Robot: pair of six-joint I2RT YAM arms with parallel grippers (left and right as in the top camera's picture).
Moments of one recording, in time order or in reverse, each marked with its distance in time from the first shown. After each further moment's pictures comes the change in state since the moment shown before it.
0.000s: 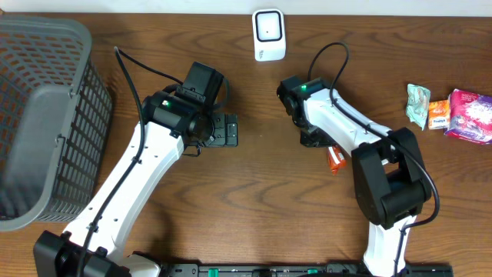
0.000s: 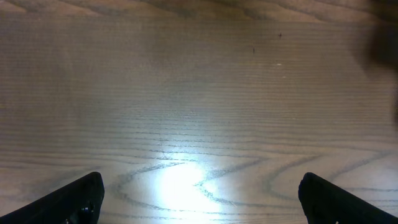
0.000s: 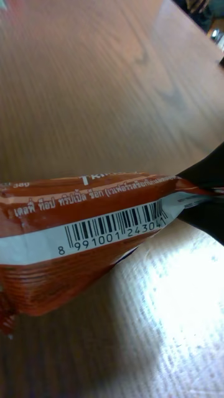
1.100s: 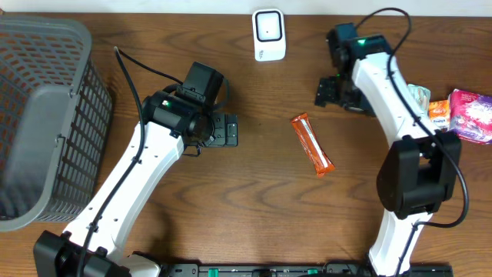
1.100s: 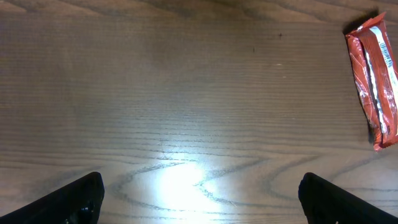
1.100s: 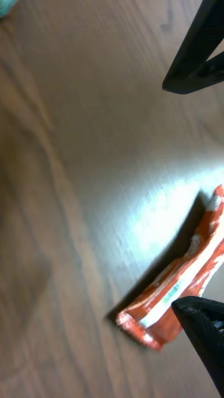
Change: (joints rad) left arm 0.000 0.000 0.000 0.000 0.000 0.000; right arm -0.252 0.003 0.348 -0.124 -0.319 -0.130
